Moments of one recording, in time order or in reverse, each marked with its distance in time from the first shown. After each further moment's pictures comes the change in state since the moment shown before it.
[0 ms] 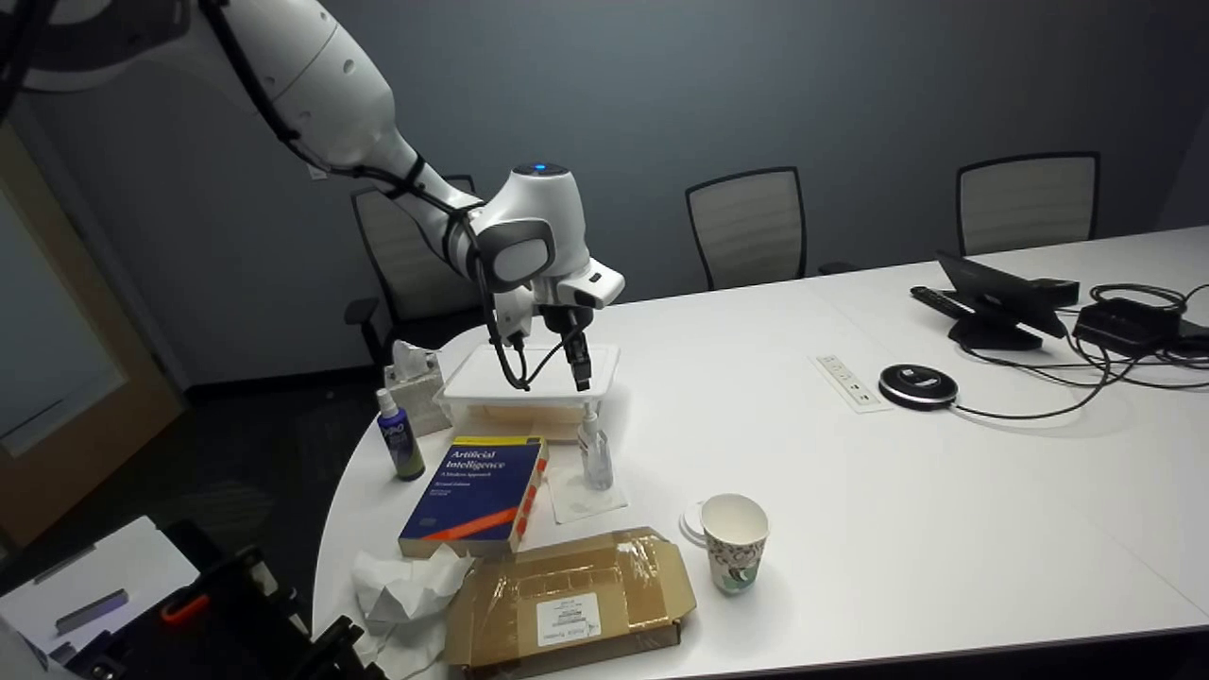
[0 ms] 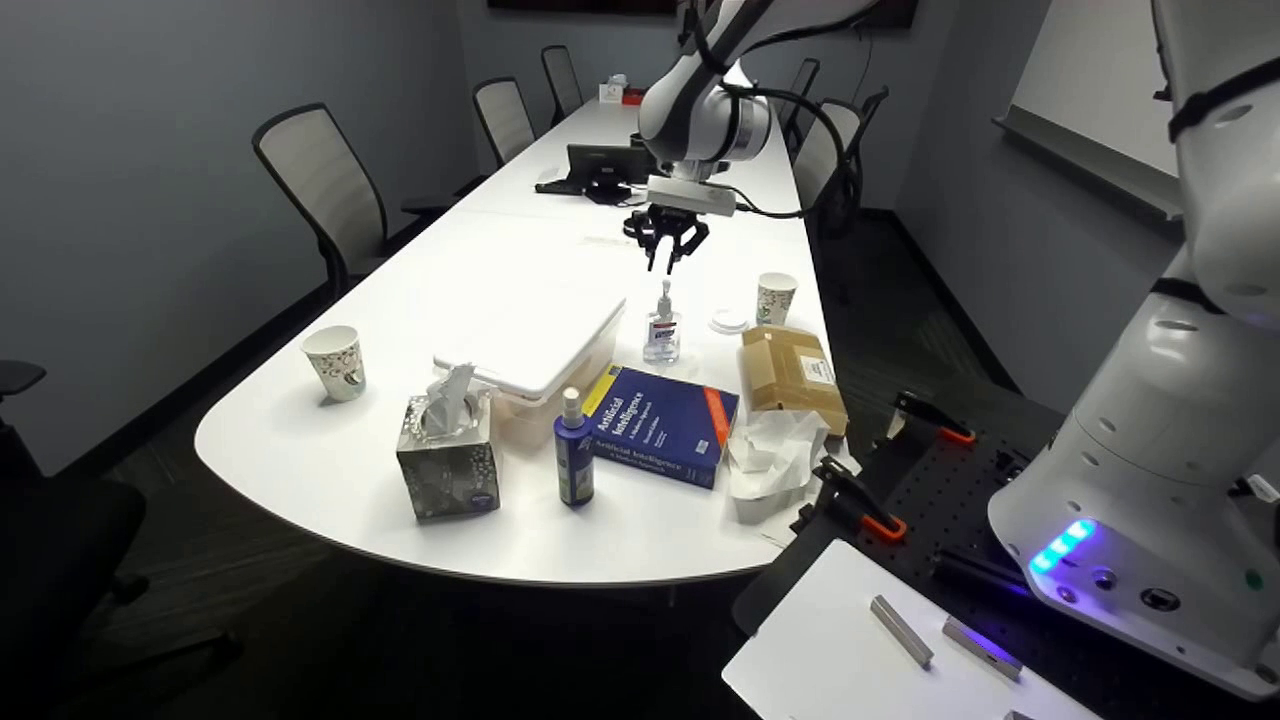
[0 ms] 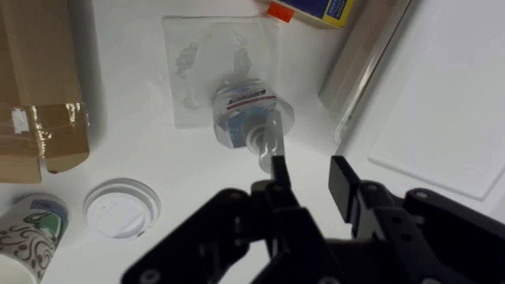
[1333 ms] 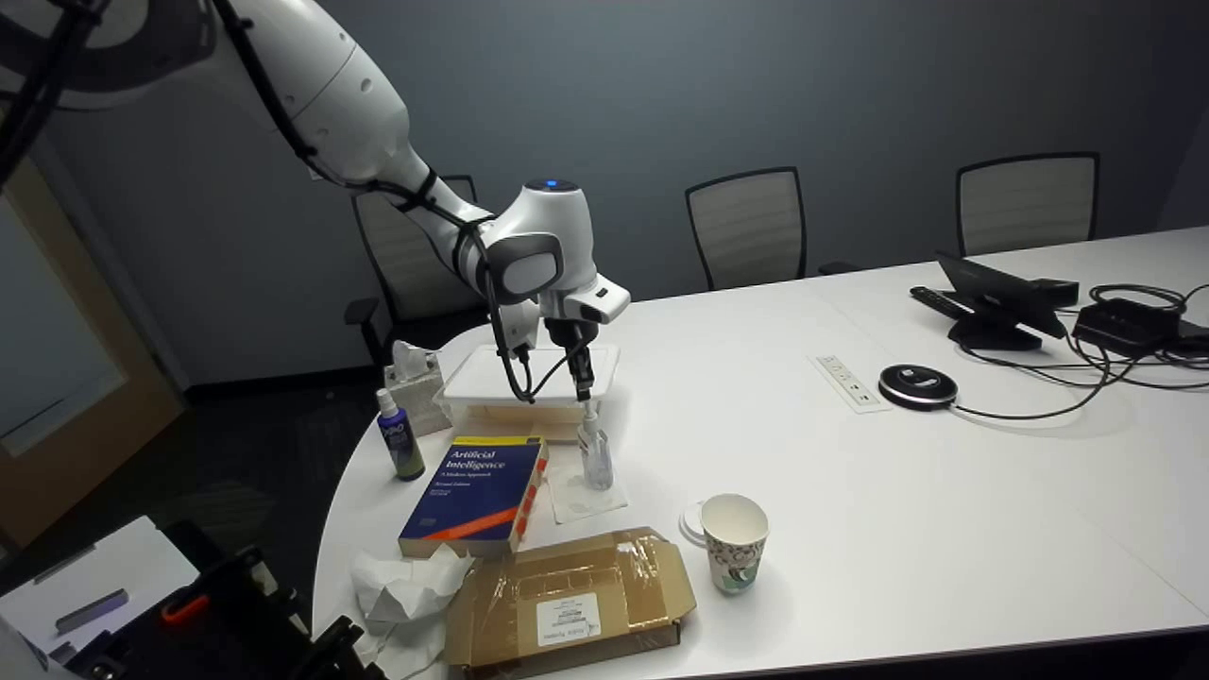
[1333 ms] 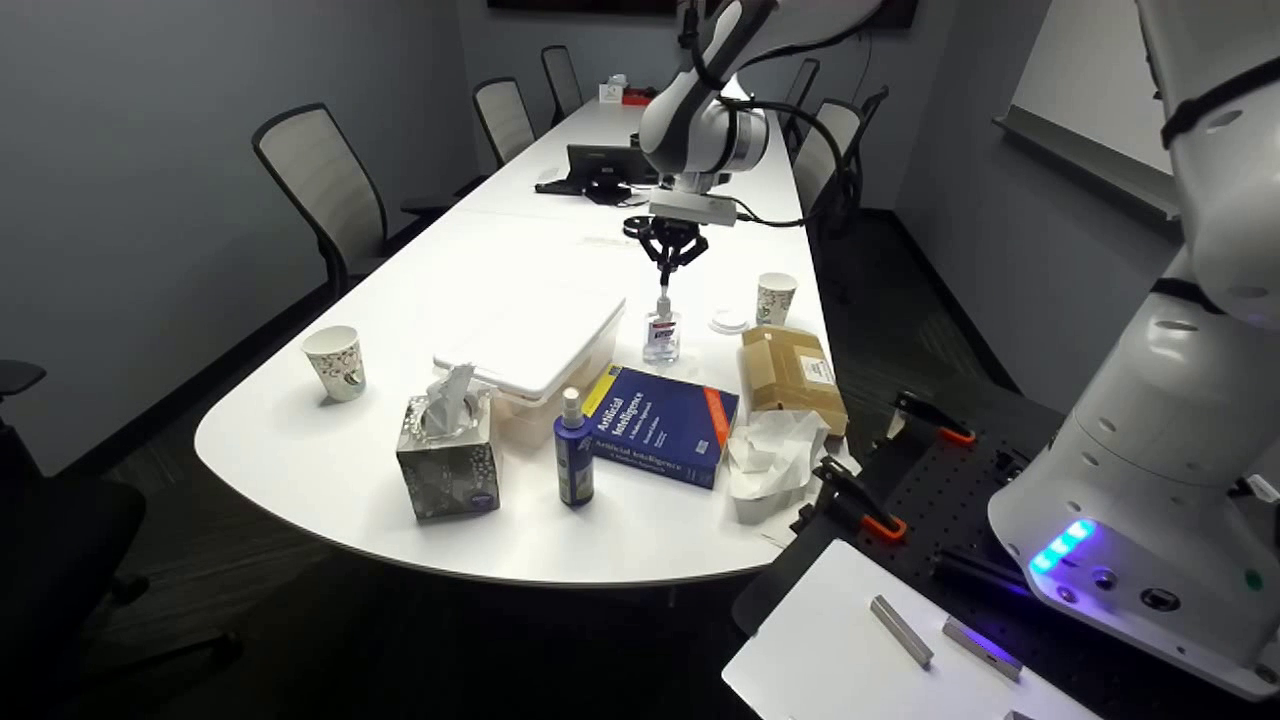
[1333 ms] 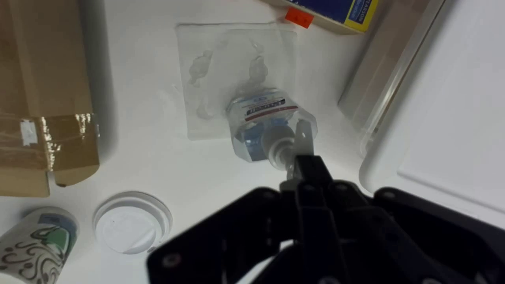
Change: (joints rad) arm 0.000 0.048 -0.012 0.030 0.001 -0.024 0.001
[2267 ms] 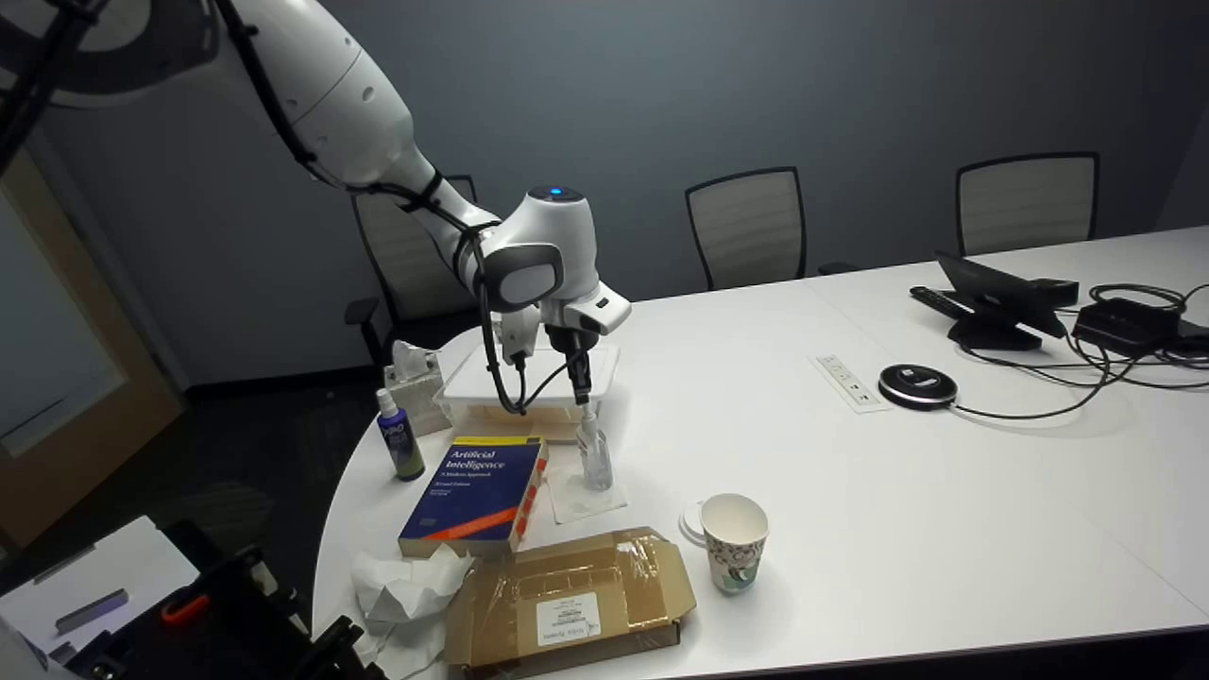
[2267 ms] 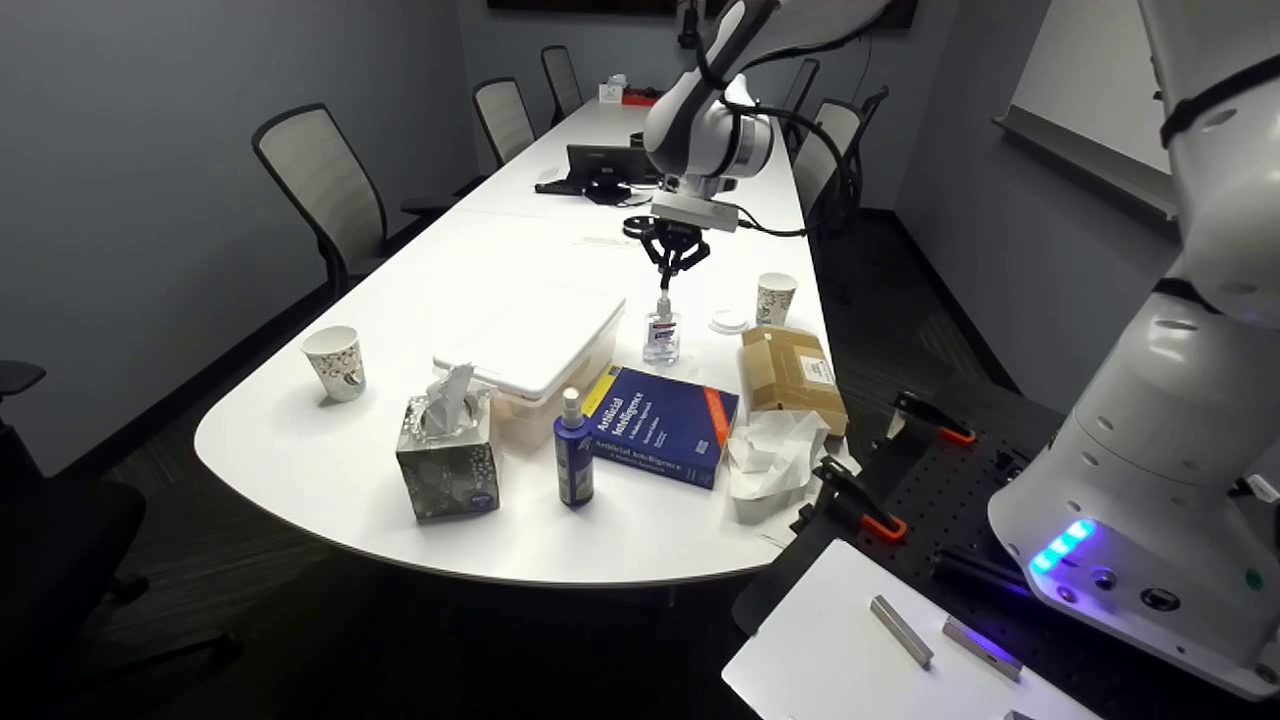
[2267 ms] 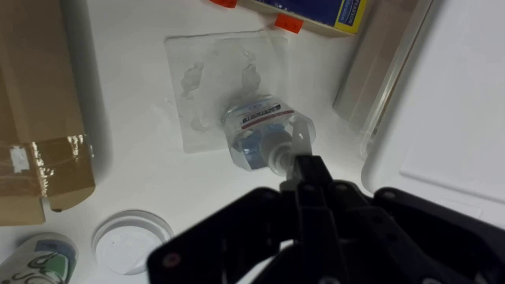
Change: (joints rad) arm -0.040 0.000 0.035 -0.021 0.066 0.026 -0.011
